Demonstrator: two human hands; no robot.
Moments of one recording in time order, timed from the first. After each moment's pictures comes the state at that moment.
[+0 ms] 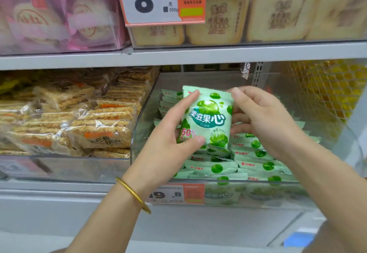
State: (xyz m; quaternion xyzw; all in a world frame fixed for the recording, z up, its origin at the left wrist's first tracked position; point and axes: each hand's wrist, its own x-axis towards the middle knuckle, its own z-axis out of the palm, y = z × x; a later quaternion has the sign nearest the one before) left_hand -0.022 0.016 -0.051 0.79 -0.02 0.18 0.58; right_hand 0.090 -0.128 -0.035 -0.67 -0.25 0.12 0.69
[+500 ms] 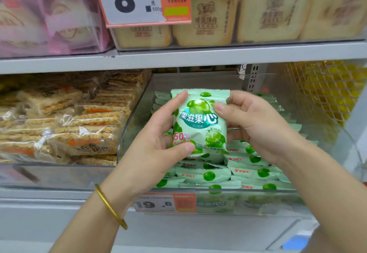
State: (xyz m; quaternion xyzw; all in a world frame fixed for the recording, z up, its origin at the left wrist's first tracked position) left_hand -0.018 0.019 -0.049 0.74 -0.04 0.15 0.65; right_hand 0.096 -0.132 -0.035 -0.63 -0.29 0.21 0.69
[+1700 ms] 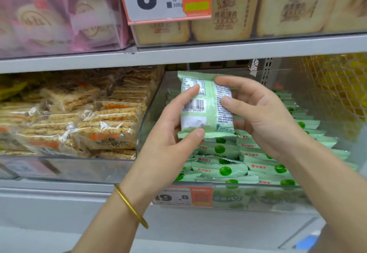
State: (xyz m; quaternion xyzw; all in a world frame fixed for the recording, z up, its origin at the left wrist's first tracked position) left_hand -0.029 0.019 -0.045 0.79 -0.02 0.22 0.56; right_hand 0.088 -0.116 -0.037 -0.59 -0.31 0.15 0.72
